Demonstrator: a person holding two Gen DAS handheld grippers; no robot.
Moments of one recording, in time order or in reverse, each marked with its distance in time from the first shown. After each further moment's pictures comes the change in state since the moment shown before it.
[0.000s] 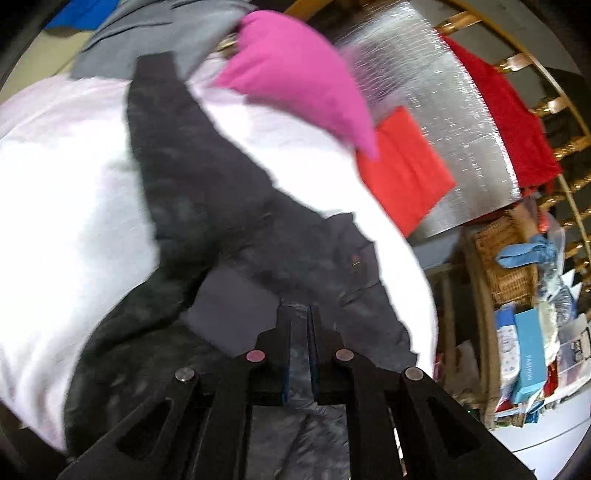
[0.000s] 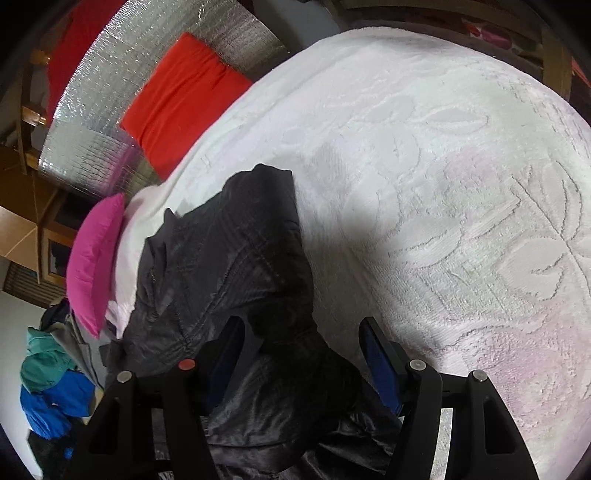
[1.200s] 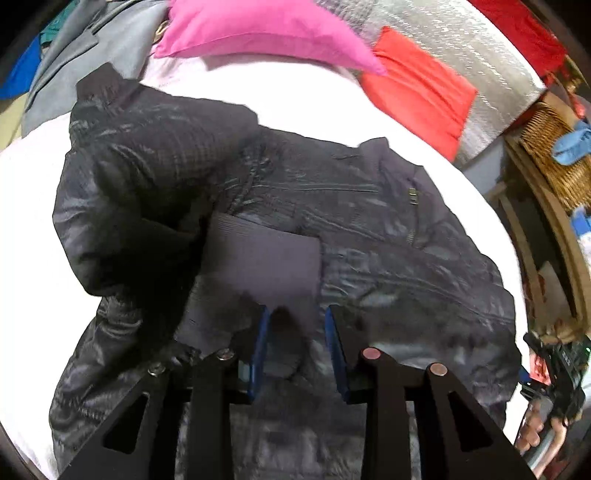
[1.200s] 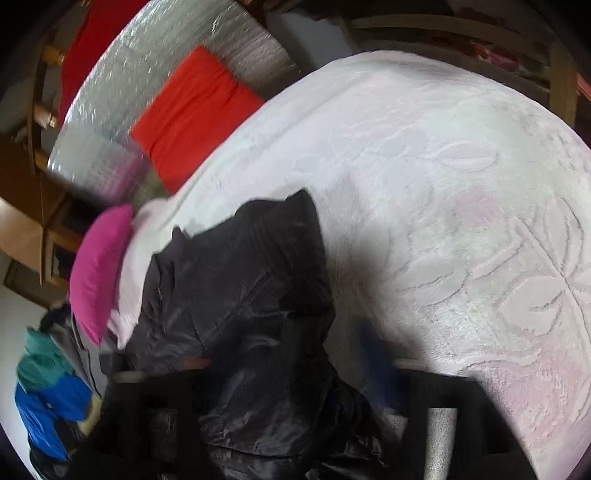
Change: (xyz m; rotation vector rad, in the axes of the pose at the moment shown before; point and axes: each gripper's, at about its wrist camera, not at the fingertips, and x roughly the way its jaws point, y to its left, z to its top) left arm 0.109 -0.024 -0.032 0.334 0.070 0.213; right arm -0.003 0.007 0.008 -0.026 -0.089 0.008
